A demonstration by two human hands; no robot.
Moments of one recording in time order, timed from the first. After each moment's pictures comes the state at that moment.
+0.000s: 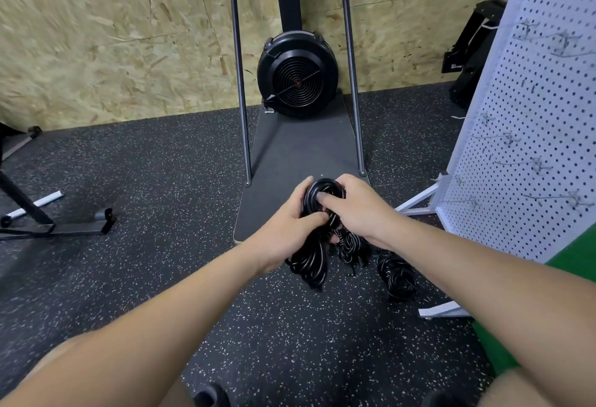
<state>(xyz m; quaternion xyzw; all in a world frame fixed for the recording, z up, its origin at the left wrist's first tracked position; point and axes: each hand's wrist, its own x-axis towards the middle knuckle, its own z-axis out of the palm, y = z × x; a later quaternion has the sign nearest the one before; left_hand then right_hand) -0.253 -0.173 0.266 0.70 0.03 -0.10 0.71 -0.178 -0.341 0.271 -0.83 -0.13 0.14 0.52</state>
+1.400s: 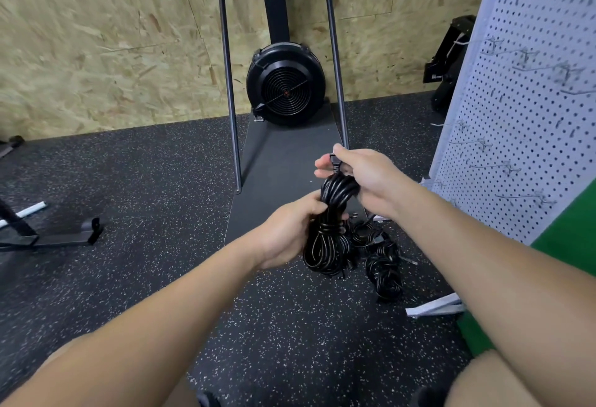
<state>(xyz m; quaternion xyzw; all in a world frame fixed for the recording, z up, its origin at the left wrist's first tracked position) -0.253 -0.198 0.290 0.66 -0.03 -0.18 0.73 -0.155 -0.362 0.328 -0.63 -0.04 0.19 0.75</state>
